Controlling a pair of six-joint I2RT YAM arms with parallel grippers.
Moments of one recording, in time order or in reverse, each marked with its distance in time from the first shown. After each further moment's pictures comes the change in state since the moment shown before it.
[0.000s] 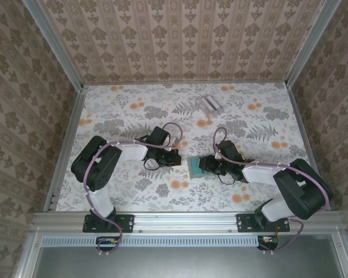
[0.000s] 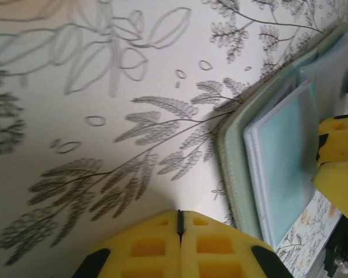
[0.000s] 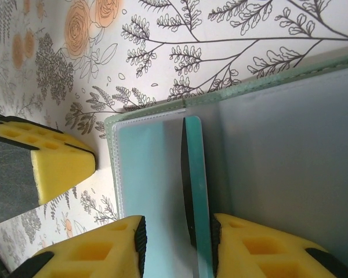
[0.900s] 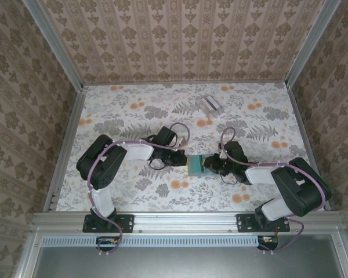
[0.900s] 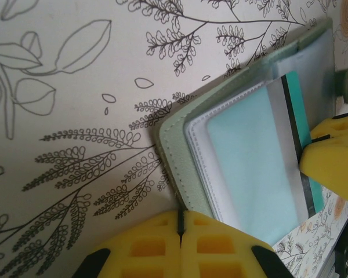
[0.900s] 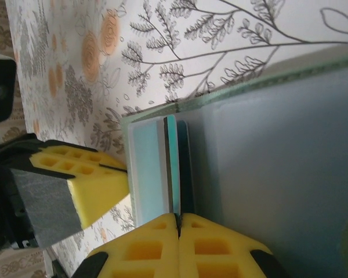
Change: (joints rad) left arm -0.048 0.039 0.056 -0.003 -0.032 0.027; right arm -0.070 0.030 -0.080 0.212 -0.106 0.171
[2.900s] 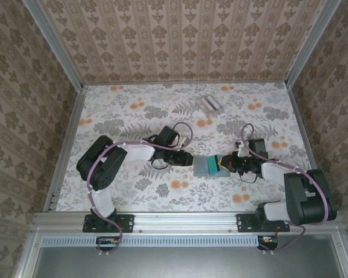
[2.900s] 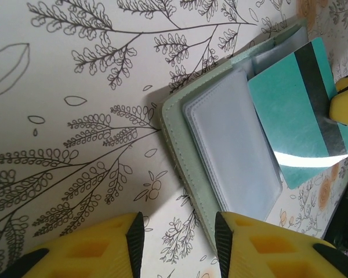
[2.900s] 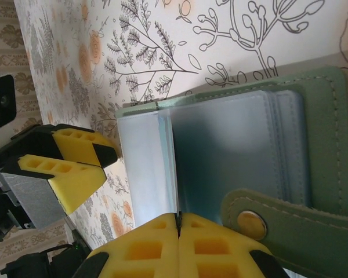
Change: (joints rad) left arm -0.028 -0.006 0.012 0.042 0.030 0.025; right arm -0.380 -0.122 0.027 -0.381 -0.340 -0.312
